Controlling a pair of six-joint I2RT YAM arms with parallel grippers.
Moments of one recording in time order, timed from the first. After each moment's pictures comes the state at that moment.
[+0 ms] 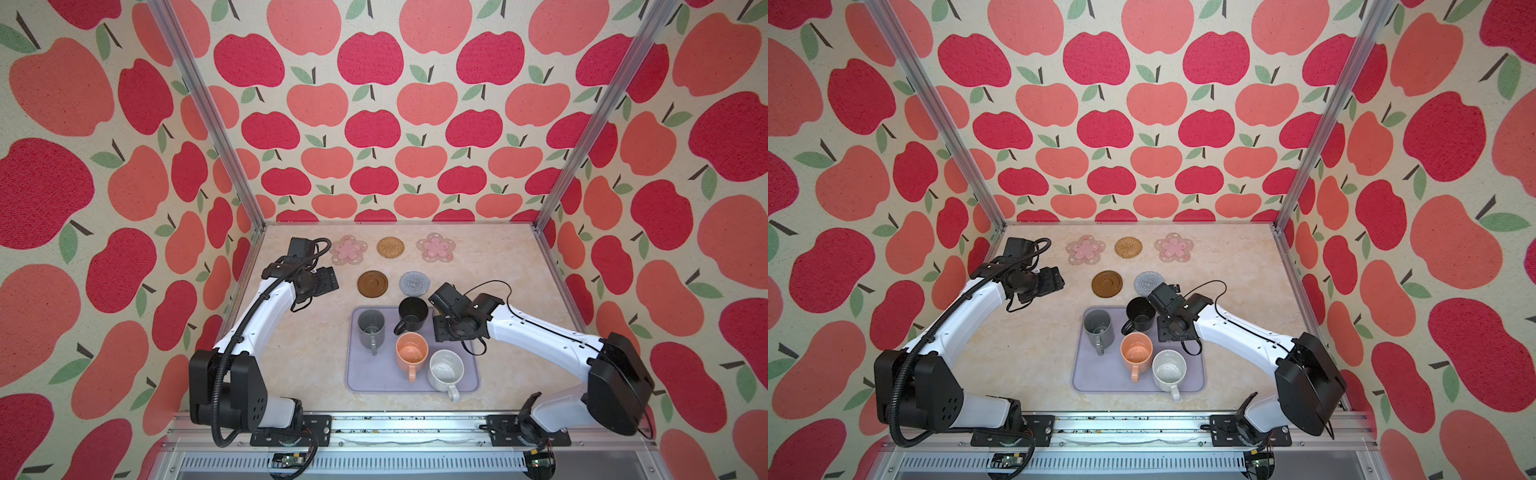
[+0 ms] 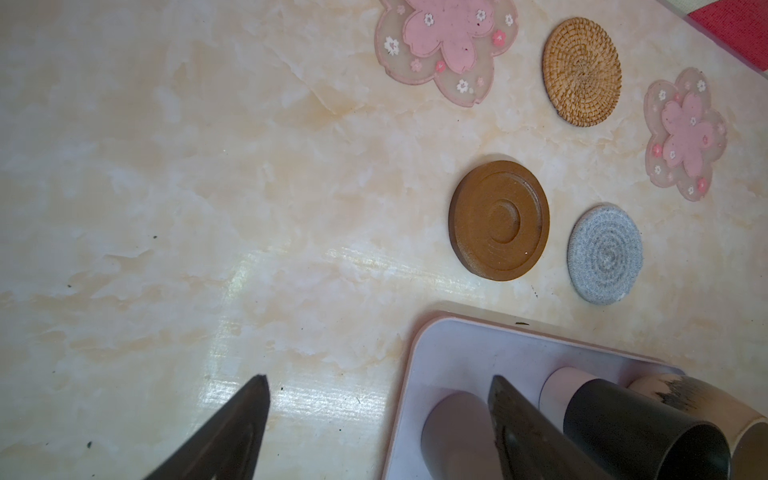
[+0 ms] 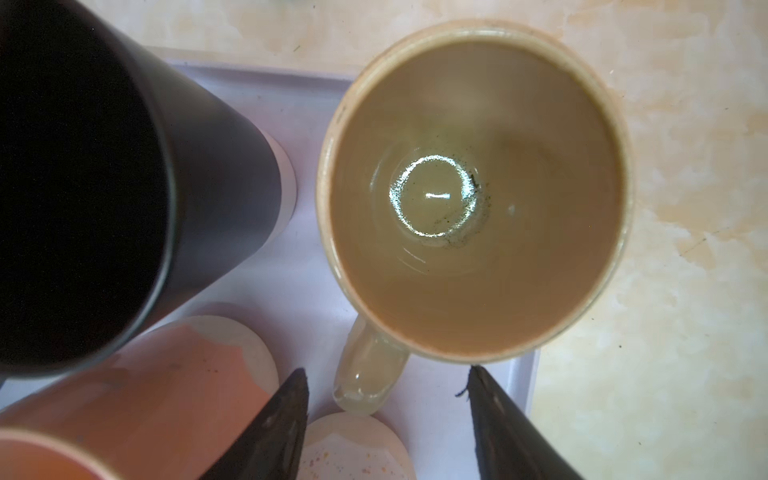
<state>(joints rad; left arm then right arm) -0.14 1.41 1.15 -0.79 0.08 -0.43 0.88 1.45 1.00 -0.84 0.18 0.66</state>
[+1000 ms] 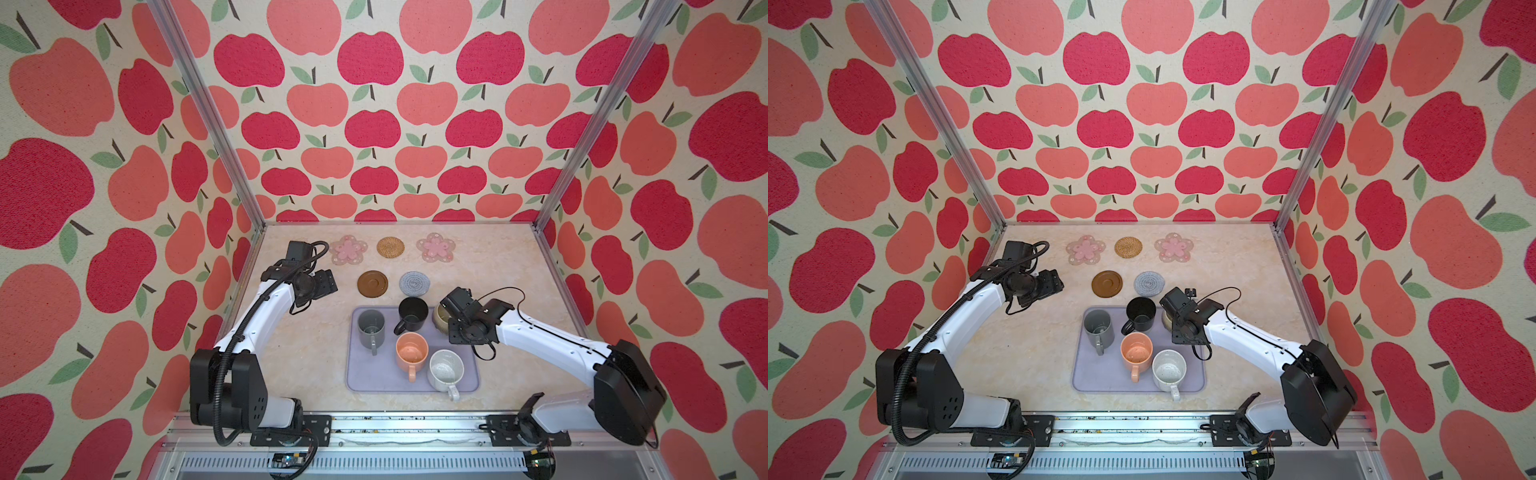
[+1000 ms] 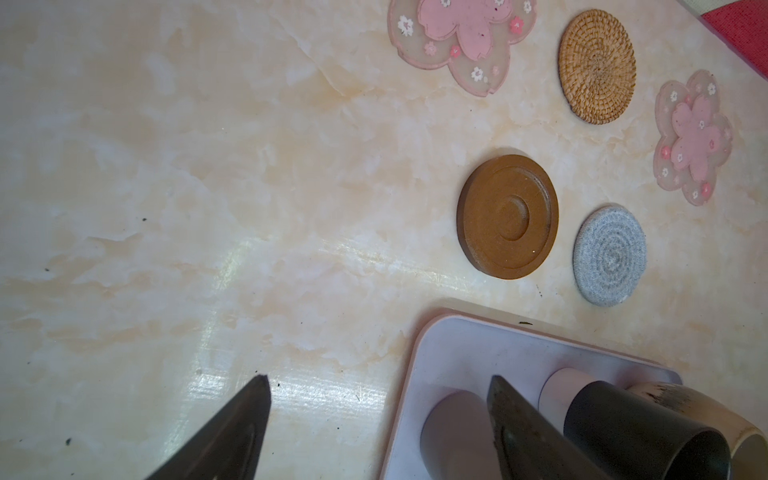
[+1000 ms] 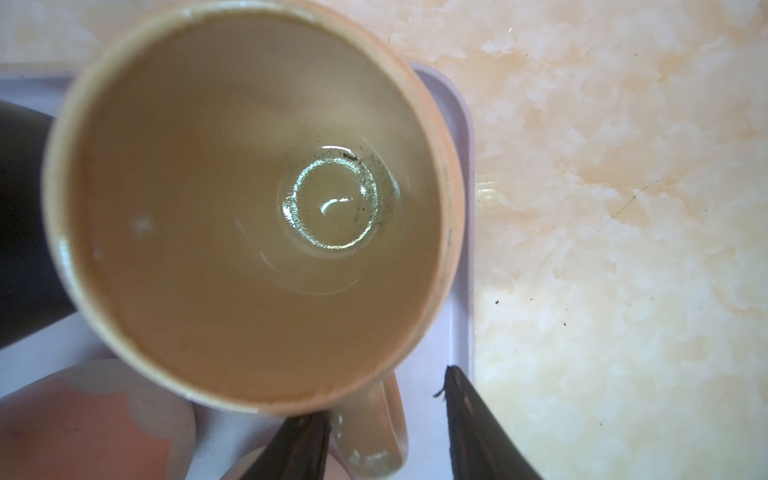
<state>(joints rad) -0.12 1.41 1.11 -0.77 0.11 -0.46 0.80 1.37 0.87 -0.80 0.22 0.69</state>
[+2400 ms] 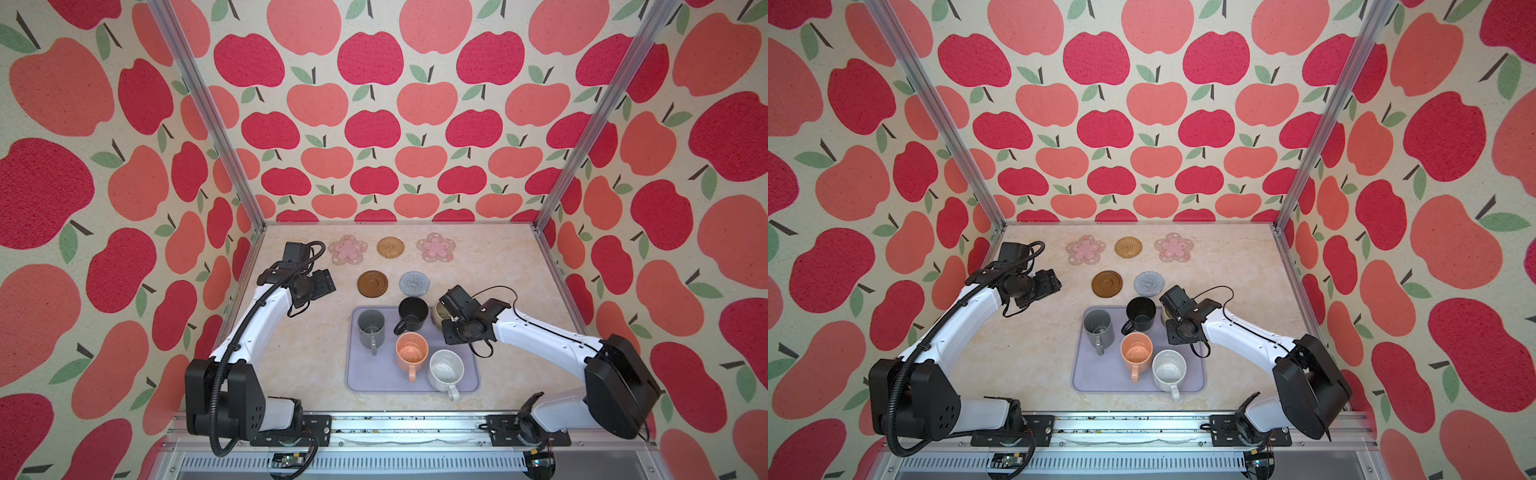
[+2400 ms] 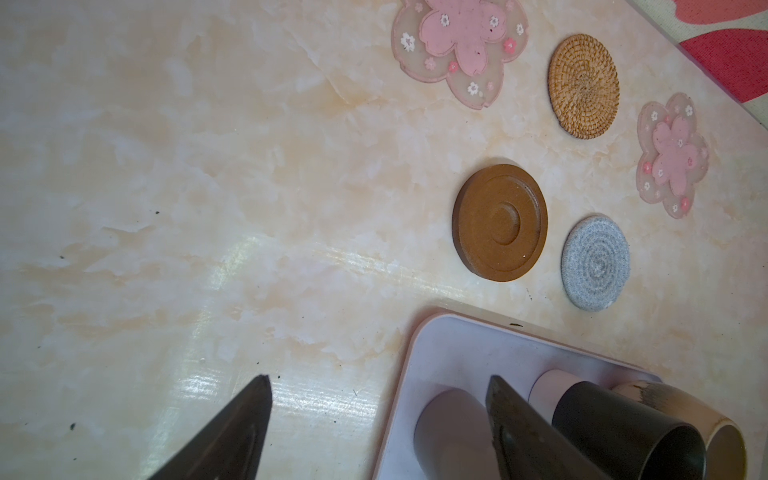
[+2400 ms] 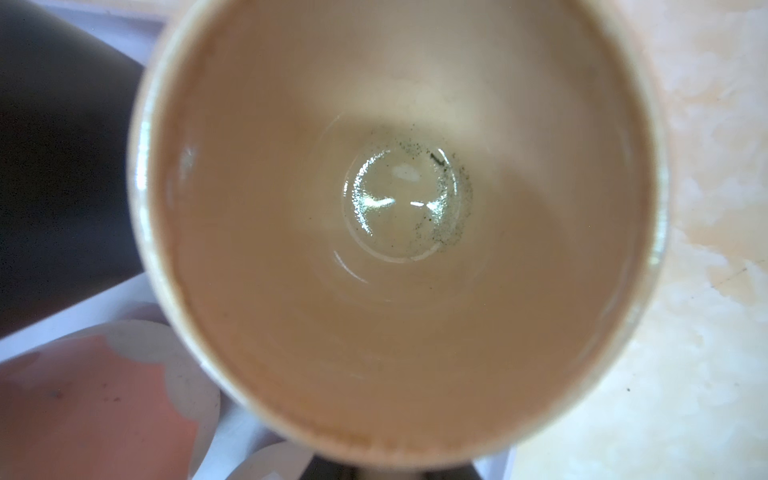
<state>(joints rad) -0.11 1.37 1.10 -0.77 0.11 -0.48 0.78 1.41 0.88 -0.72 0.11 0.51</state>
